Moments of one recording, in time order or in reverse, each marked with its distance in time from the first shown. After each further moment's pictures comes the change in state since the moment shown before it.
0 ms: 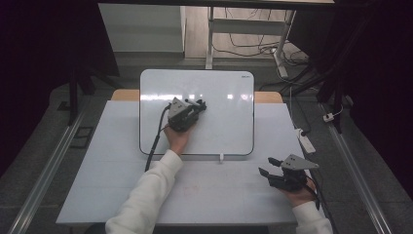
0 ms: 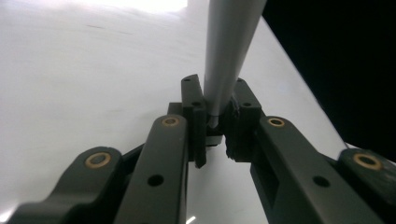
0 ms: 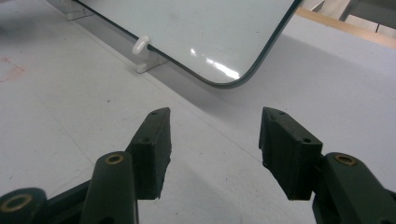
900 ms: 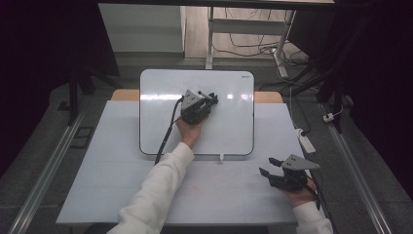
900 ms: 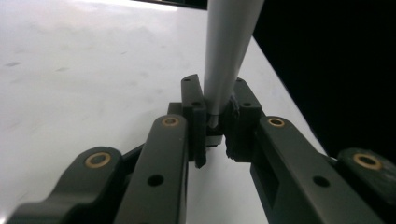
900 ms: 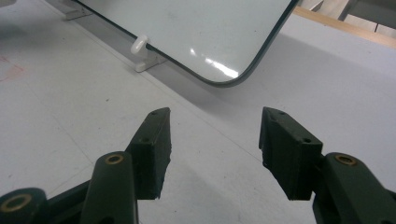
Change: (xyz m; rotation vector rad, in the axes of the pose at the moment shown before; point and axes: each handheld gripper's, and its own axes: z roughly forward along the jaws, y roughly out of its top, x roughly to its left) left arm -0.023 0.012 0.038 0.002 -0.047 -0.001; right arm -0.001 -0.001 -0.001 0.003 -0.004 -0.003
